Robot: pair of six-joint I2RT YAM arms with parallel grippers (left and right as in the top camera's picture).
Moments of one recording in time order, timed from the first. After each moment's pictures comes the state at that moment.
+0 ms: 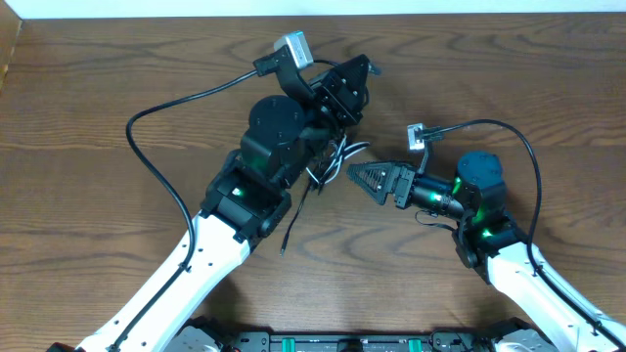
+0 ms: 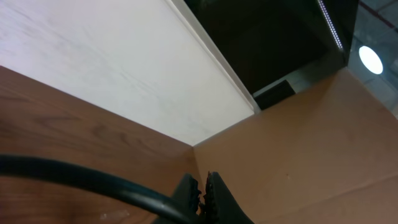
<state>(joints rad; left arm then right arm) -0.62 1.30 1.13 0.14 0.01 -1.01 0.37 1.24 0.52 0.47 -0.76 0.93</state>
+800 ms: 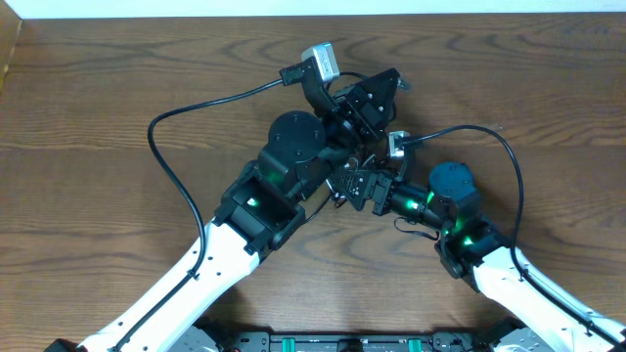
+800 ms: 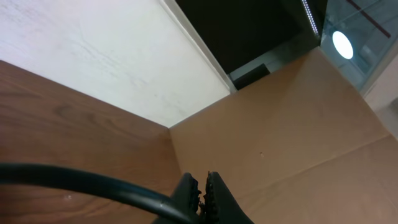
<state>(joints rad) -0.72 1.30 1.13 0.18 0.01 -1.05 0.53 1.25 0.52 0.48 -0.53 0.93</state>
